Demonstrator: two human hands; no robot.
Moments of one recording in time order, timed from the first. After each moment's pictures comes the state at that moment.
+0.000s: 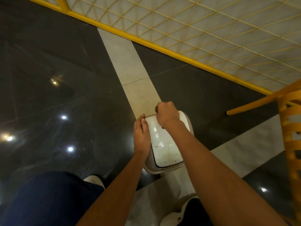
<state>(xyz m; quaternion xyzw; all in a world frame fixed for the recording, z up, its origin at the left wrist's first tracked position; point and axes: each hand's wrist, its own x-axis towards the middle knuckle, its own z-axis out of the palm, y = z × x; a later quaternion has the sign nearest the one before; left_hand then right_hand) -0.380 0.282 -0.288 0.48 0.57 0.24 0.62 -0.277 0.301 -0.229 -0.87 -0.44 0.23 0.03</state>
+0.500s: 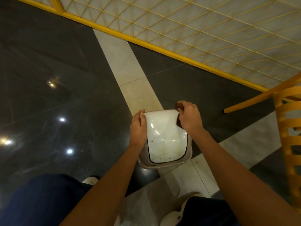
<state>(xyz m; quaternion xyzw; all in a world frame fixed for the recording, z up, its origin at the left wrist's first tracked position) -0.375 0.302 -0.279 0.56 0.54 0.21 0.59 -0.222 0.245 -0.240 -0.90 -0.35 0.19 0.16</state>
